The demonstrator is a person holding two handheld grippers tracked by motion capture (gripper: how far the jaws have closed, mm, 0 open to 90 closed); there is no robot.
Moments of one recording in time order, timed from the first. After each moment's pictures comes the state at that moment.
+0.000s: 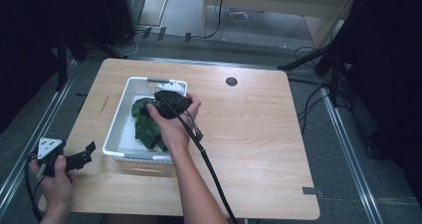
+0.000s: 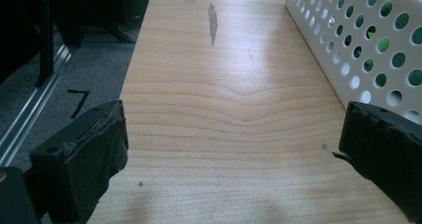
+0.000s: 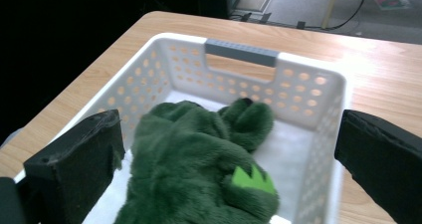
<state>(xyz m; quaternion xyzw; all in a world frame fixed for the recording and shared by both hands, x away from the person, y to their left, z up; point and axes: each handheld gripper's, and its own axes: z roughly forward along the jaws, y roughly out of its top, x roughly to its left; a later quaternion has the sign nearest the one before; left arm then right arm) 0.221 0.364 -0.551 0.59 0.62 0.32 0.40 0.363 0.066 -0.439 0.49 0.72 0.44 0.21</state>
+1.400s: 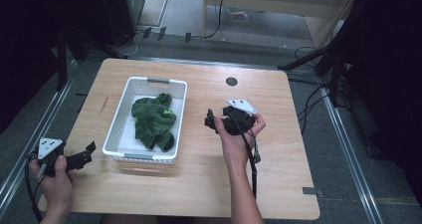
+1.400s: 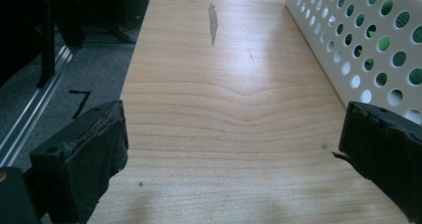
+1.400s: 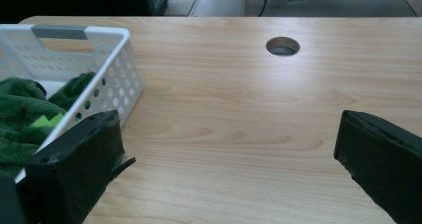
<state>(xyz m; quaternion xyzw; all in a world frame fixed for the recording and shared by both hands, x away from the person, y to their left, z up) 0.221 0.364 -0.551 0.59 0.62 0.32 0.40 0.339 -0.102 -0.453 0.57 0.66 0.41 0.27</state>
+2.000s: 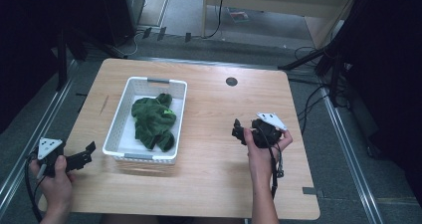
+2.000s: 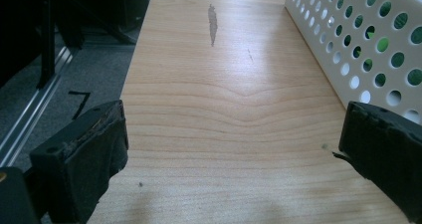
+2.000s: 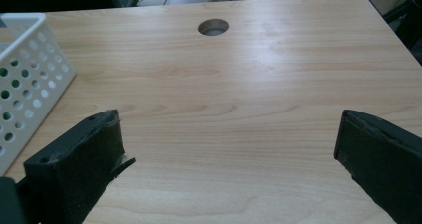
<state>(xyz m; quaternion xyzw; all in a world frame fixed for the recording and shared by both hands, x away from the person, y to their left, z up) 0.221 0.364 -0.551 0.59 0.62 0.32 0.40 0.319 -0.176 -0.472 0.60 0.63 0.40 0.29</state>
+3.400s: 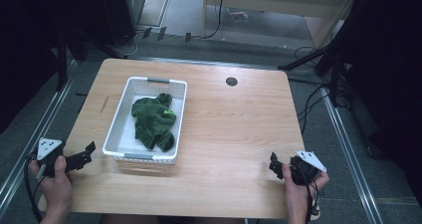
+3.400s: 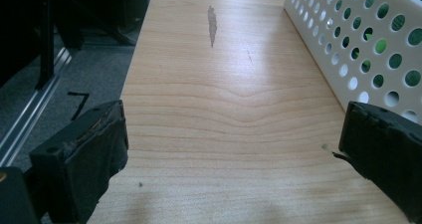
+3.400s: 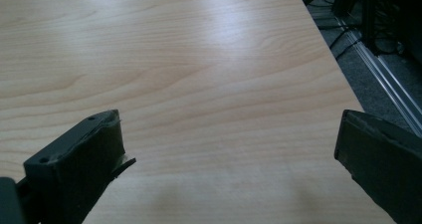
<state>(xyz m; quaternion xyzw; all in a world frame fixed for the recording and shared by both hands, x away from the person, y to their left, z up) 0.220 0.364 -0.551 0.59 0.62 0.32 0.40 0.252 -0.293 -0.539 0.64 0.61 0.35 0.31</state>
